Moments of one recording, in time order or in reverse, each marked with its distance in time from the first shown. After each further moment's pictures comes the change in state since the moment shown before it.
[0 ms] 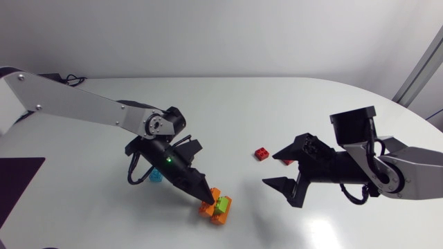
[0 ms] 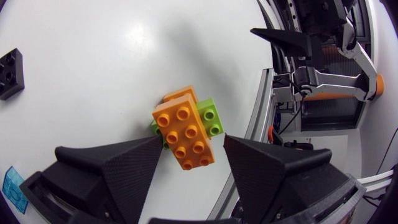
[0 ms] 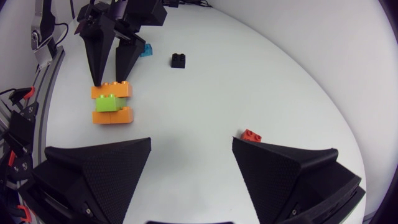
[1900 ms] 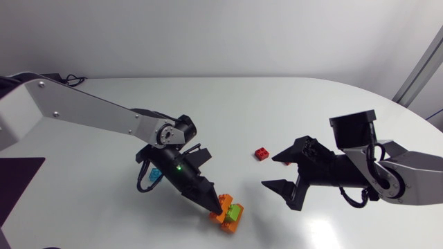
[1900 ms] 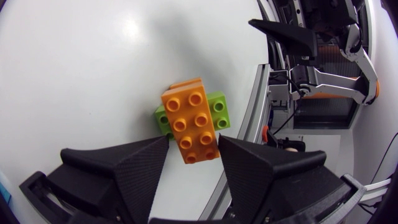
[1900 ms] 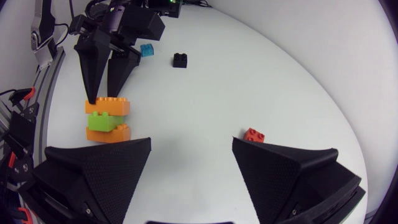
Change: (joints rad) left arm -0.069 0.036 -0.011 0.040 0.036 -0.073; right arm 0.014 -0.012 -0.025 0.023 0.008 0.023
